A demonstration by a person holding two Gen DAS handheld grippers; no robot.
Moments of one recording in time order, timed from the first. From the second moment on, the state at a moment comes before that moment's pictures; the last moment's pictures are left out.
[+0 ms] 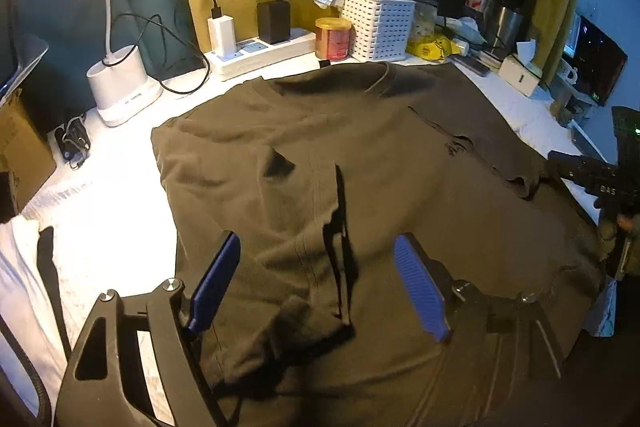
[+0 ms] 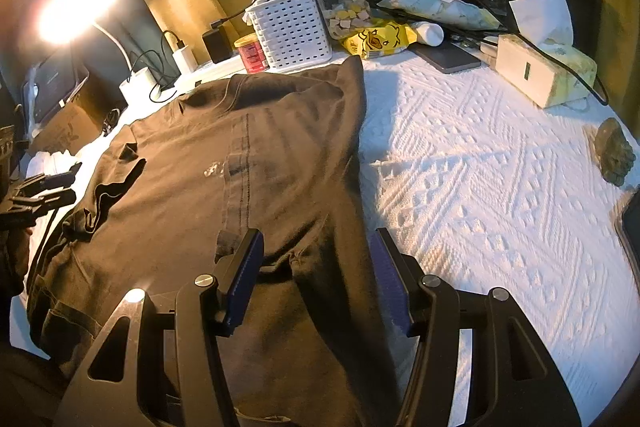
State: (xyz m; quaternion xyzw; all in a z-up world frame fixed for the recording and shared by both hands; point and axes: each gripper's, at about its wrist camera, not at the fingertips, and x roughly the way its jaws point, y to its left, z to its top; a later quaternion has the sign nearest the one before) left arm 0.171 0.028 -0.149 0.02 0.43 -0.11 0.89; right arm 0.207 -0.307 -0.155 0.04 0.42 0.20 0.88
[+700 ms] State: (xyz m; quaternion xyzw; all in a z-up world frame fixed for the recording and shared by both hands) left arm 0.250 -0.004 -0.179 0.08 0.46 -0.15 0.87; right arm 0.216 -0.314 -0.155 0.06 0.41 0.19 0.89
